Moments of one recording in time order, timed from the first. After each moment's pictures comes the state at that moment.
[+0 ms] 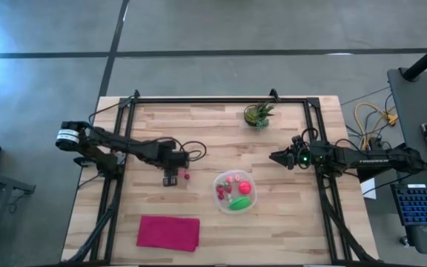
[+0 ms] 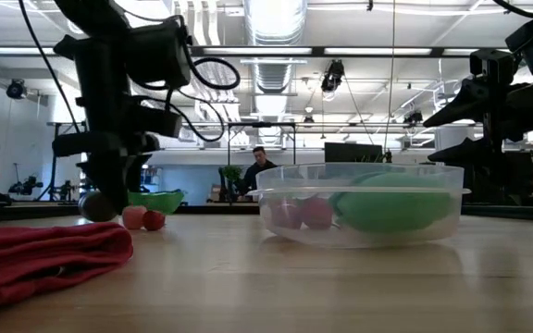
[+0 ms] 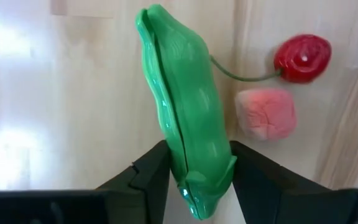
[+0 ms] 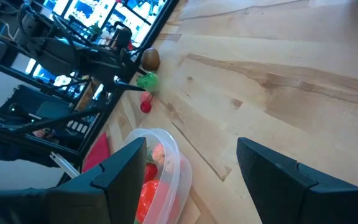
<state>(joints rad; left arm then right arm) -0.02 1.48 0.80 -0.66 -0.19 -0.09 -0.09 0.33 0.01 0.02 0.08 0.96</state>
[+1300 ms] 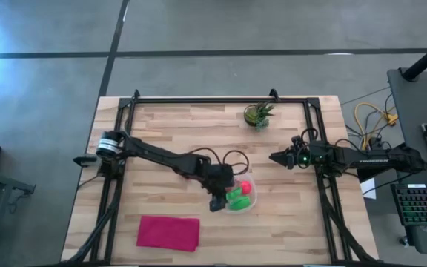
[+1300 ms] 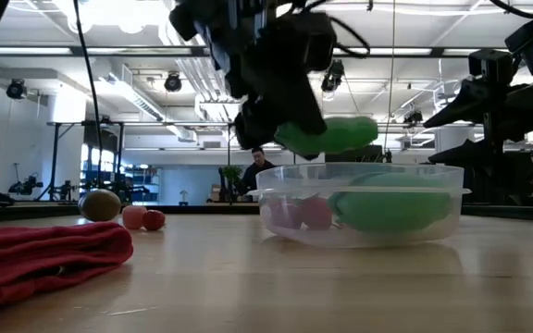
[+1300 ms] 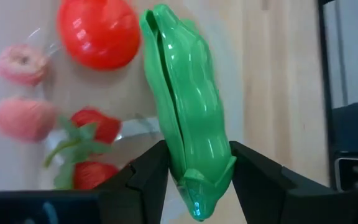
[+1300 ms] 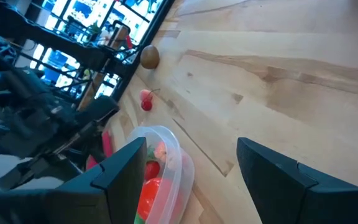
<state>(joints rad) -0.16 1.92 1.41 -0.38 0.25 -0.39 -0.09 0.34 0.01 0.01 0.07 1.00</state>
